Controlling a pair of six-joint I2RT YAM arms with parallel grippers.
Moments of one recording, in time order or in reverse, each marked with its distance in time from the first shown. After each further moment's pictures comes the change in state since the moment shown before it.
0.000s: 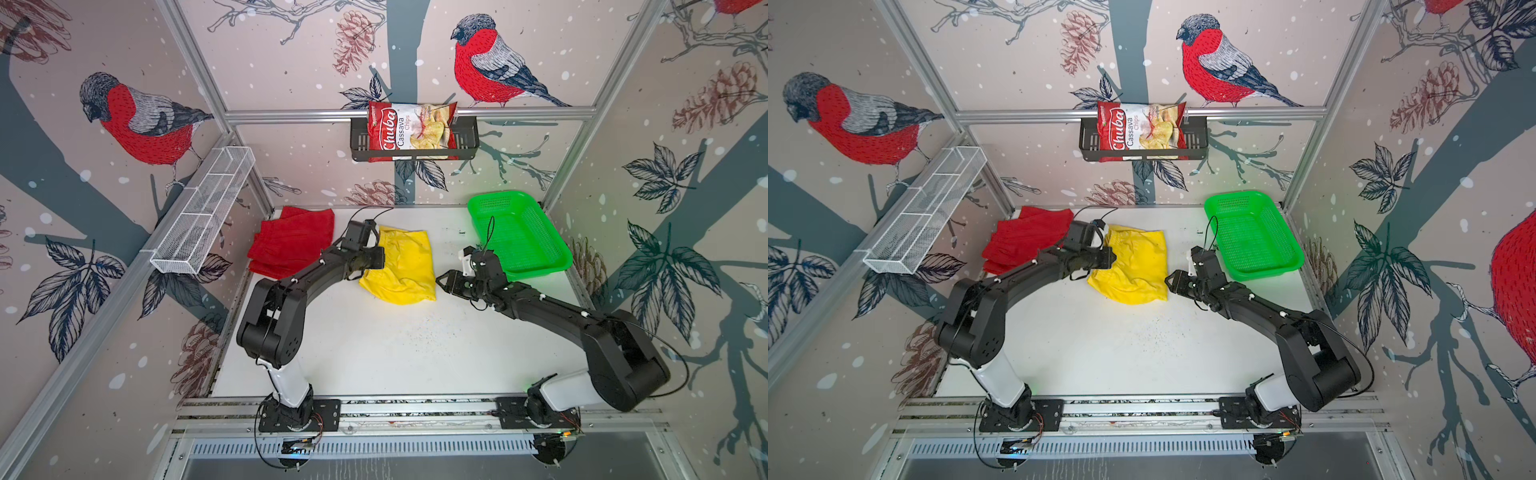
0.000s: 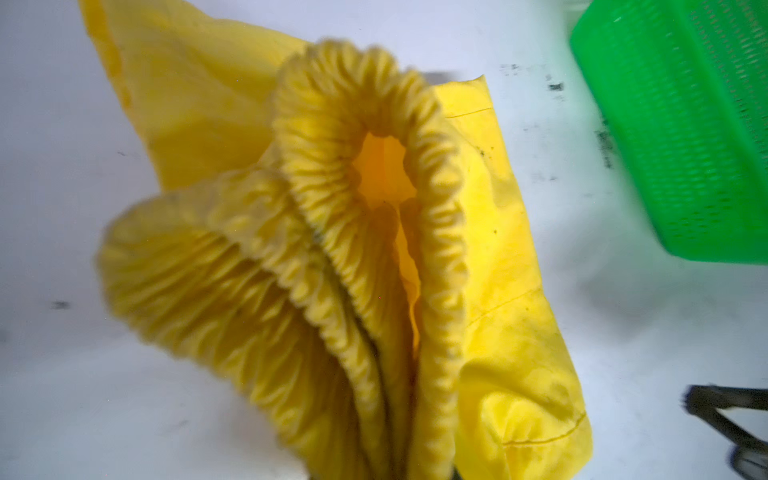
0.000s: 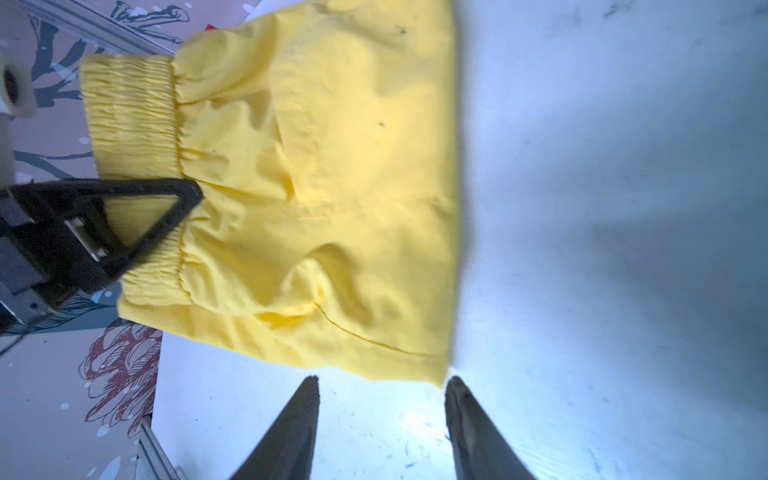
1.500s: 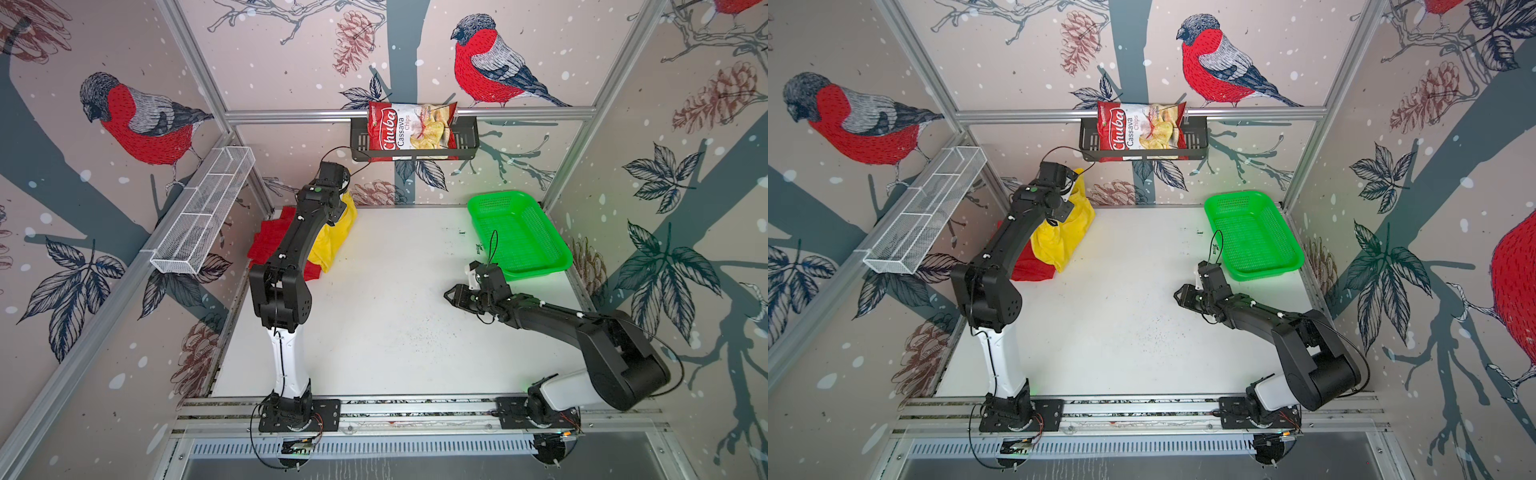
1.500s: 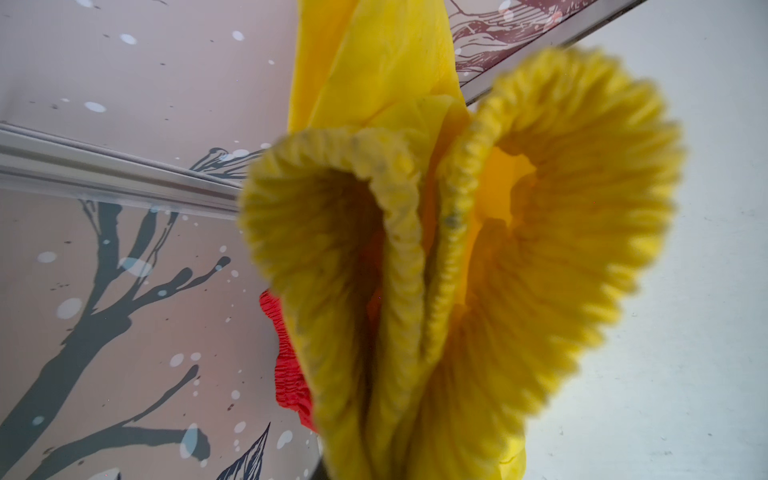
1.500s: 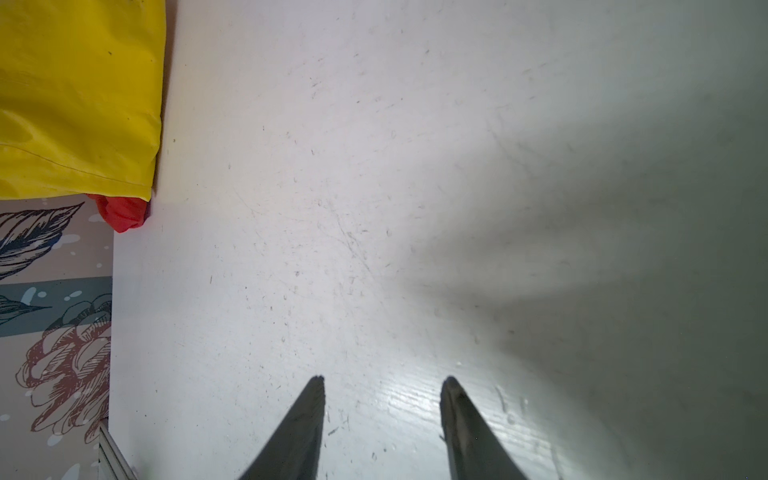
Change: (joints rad) left arm 0.200 0.246 0.801 -0.550 -0.554 0.624; right arm -0.016 0.029 -0.107 0.044 -0.001 -0.010
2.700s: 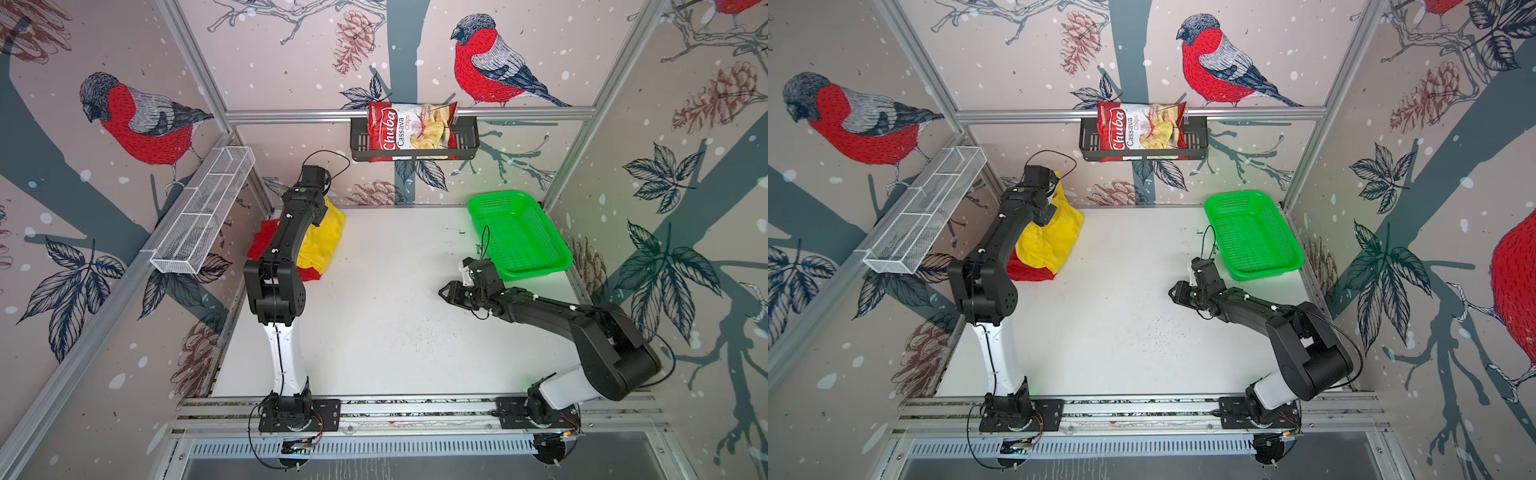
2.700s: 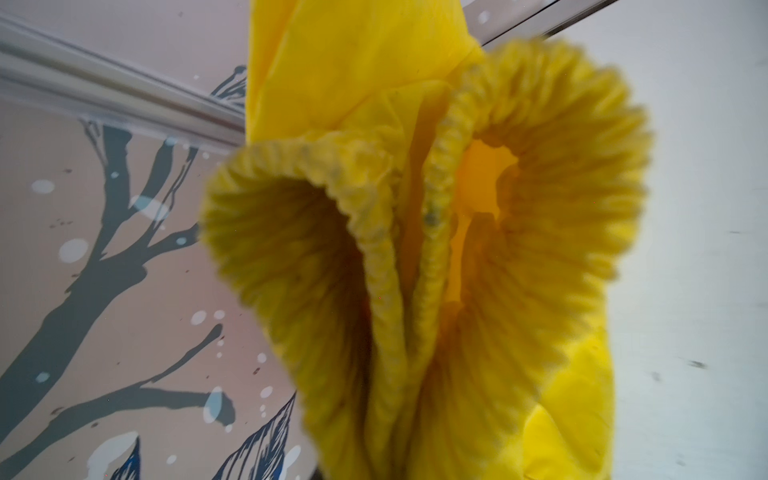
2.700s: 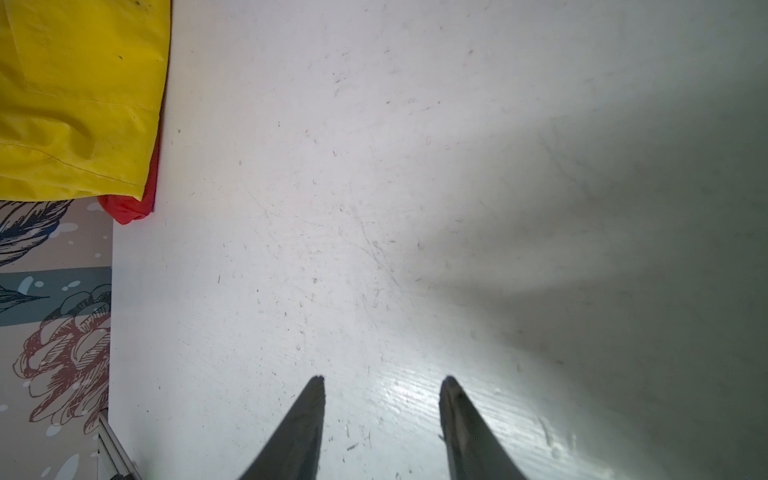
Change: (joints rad) left arm 0.126 0.074 -0.012 0.028 -0.077 0.028; right arm 0.028 0.052 0.068 -0.034 0.002 -0.007
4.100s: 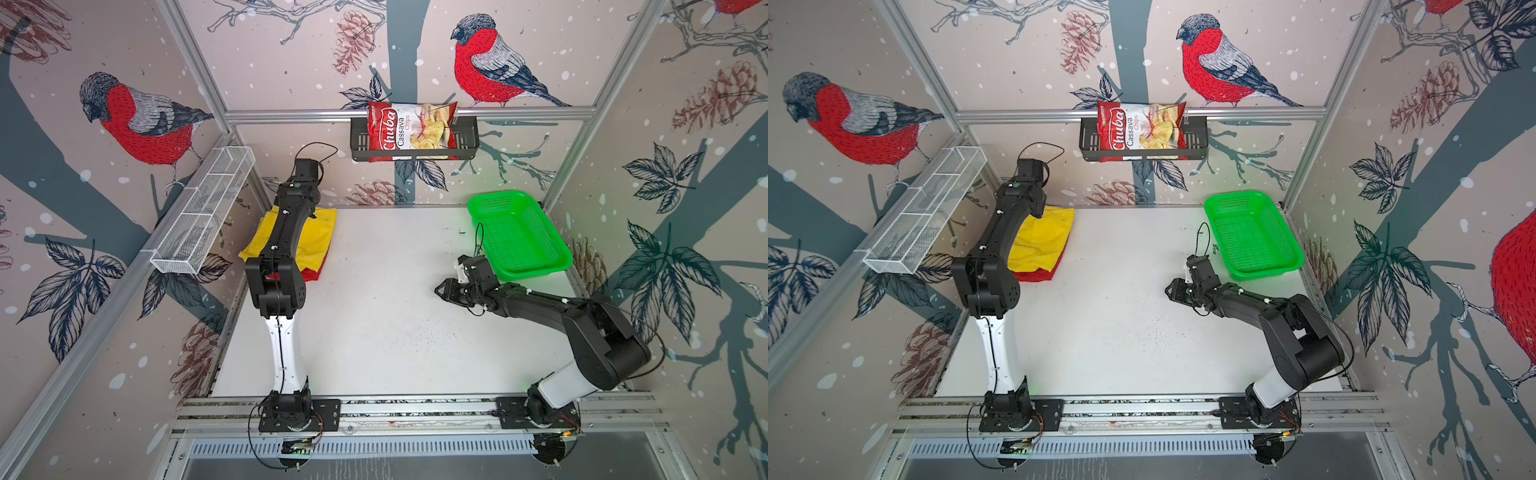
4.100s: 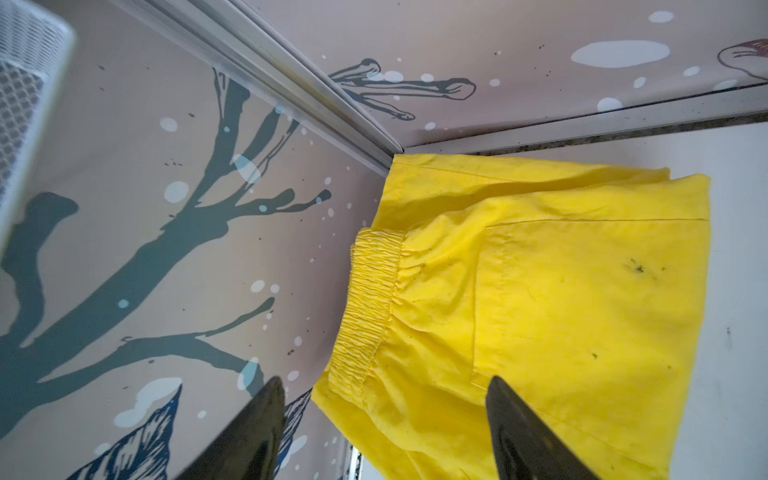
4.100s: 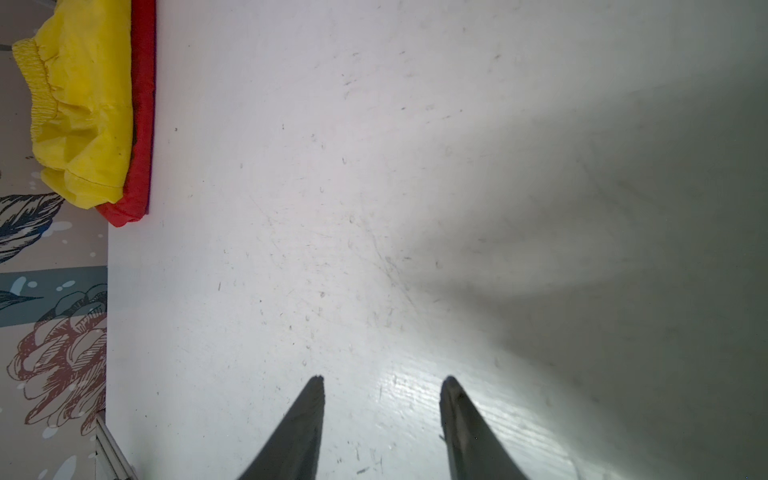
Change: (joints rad) left arm 0.042 0.086 0.134 0.021 -0.117 -0.194; right arm 0.019 0.051 0.060 -0.011 0.003 0.000
